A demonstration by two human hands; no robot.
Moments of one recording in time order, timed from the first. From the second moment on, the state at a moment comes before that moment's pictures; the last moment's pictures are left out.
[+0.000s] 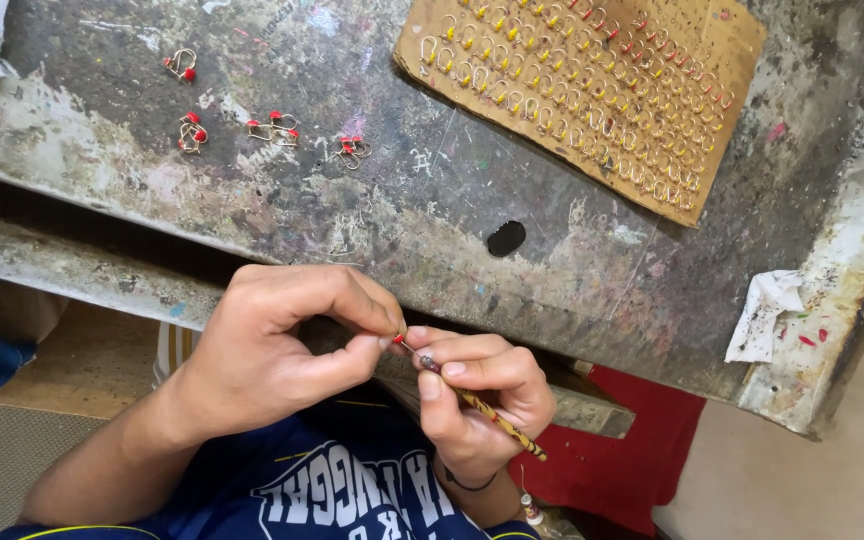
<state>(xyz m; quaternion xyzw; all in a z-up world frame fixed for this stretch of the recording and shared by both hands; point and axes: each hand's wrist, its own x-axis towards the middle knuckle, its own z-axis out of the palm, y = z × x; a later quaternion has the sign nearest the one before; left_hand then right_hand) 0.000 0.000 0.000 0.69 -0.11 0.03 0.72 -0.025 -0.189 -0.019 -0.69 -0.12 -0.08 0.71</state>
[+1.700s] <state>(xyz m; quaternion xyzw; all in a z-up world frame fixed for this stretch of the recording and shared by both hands) -0.001 0.000 -0.001 0.69 -0.10 0.03 0.72 -0.025 -0.190 -0.020 -0.68 -0.13 -0.08 0.72</state>
